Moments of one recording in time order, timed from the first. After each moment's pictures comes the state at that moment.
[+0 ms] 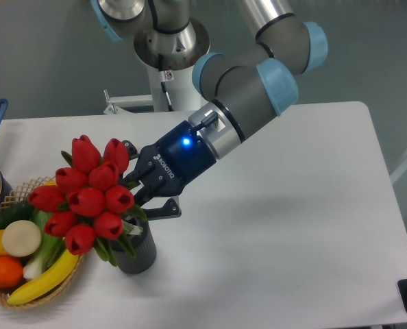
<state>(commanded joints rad) 2.48 -1.93 -1.54 -0.71 0.21 0.91</state>
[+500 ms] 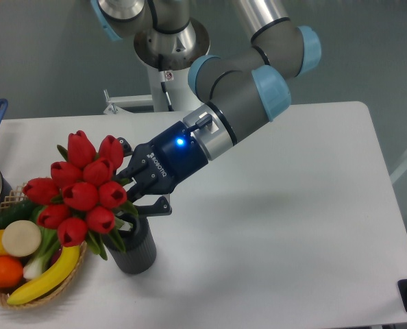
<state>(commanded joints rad) 2.48 -1.91 -1.64 -0.71 0.21 0.97</state>
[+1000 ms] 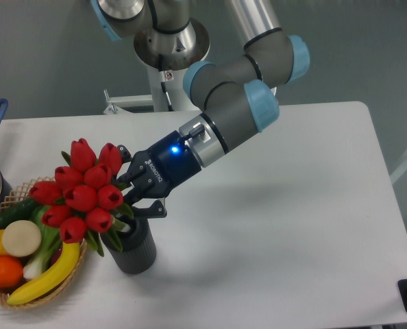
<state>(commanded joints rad) 2.48 -1.92 -1.75 -0.71 0.21 1.13</state>
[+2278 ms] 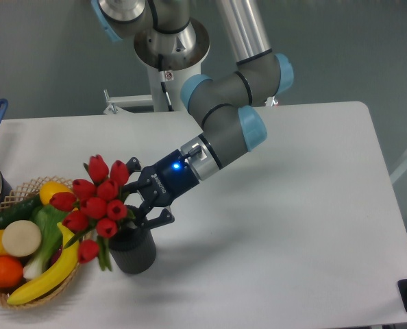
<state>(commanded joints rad) 2.53 -1.96 -1.90 -0.71 0.23 1.29</state>
